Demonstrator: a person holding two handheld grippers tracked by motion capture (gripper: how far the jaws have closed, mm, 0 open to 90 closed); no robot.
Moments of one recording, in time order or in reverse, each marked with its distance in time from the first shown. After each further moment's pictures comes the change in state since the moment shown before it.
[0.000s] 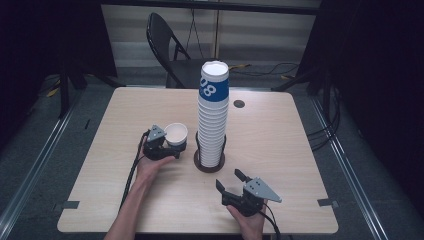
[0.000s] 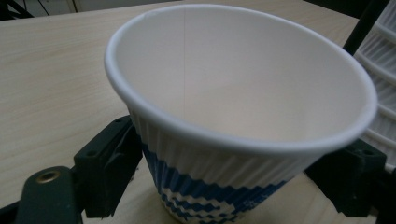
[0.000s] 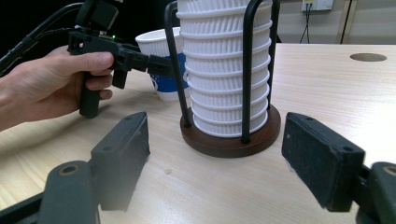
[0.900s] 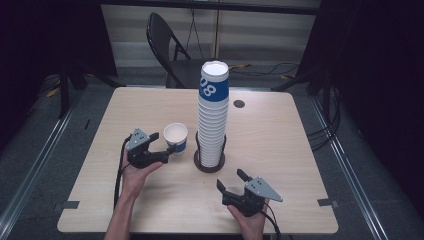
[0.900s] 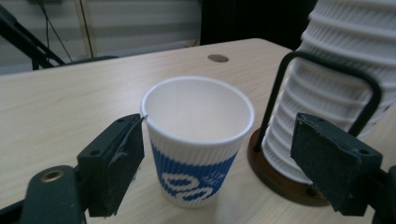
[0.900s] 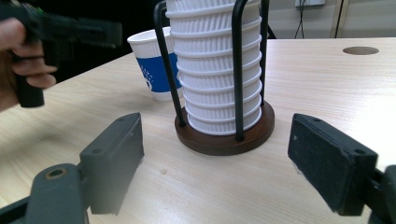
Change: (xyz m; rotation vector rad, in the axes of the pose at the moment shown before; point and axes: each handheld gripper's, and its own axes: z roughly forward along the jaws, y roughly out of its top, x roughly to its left) left arm -0.017 0.018 -0.070 -0.151 0.006 0.010; right arm -0.002 0.000 -0.001 0.002 -0.024 0.030
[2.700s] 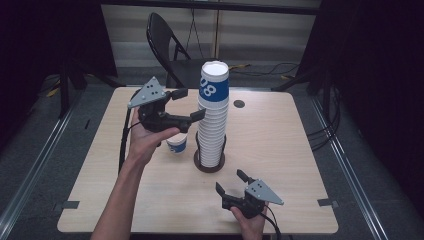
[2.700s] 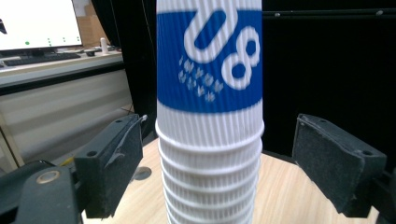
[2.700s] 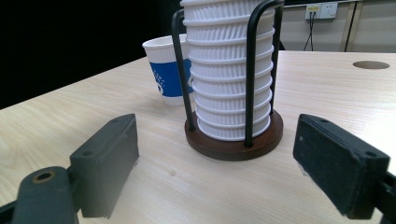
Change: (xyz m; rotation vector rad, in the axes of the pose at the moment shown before) left arm -0.066 0.167 -0.012 -0.175 -0.286 0.161; right arm 0.002 -0.002 -0.004 -0.035 0.044 -0.038
